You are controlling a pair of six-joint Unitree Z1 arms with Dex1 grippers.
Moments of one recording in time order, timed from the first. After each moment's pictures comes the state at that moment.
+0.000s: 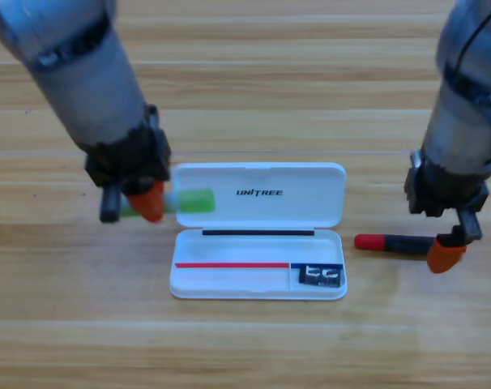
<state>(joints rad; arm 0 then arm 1) -0.82 1.88 -1.49 0.95 0.10 0.68 0.76 2.03 -1.50 0.98 -0.10 -0.85</state>
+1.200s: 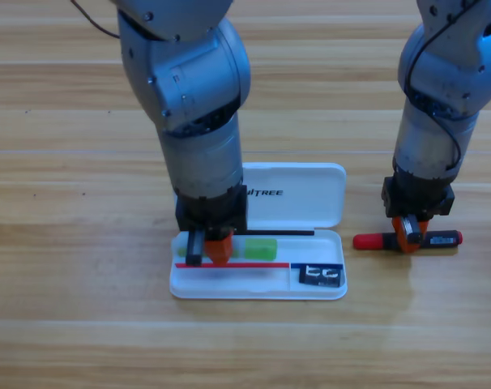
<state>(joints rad) -0.93 2.12 -1.63 0.94 0.10 0.63 0.69 2.20 -1.60 0.96 -0.05 -0.94</state>
